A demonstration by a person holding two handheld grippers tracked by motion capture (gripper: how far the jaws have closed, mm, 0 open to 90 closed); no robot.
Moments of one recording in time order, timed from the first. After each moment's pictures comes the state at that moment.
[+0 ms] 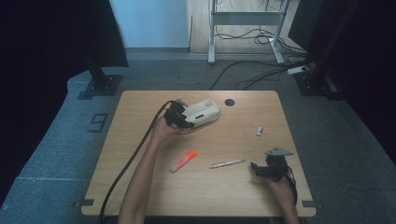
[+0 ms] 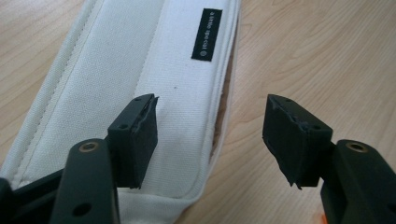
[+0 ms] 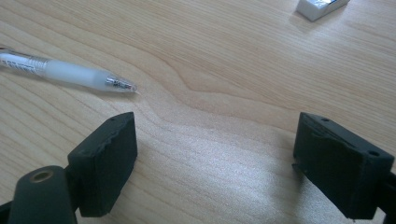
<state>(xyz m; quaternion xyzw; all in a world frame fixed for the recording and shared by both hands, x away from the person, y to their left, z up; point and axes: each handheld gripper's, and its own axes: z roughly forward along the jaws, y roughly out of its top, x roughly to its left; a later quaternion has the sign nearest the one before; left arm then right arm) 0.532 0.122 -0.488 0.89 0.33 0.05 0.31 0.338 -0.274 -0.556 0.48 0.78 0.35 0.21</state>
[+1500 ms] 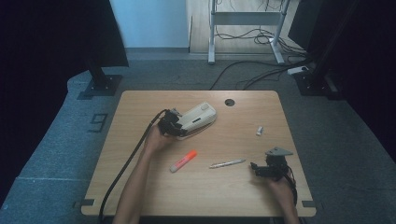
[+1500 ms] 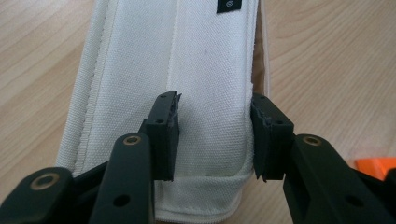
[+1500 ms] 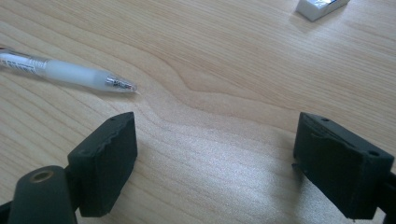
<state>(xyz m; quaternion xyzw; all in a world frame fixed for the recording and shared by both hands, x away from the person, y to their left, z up) 0.505 0.146 -0.511 0.90 0.32 0.07 0.29 0.337 -0.274 -0.556 0.48 0.78 0.35 0.21</state>
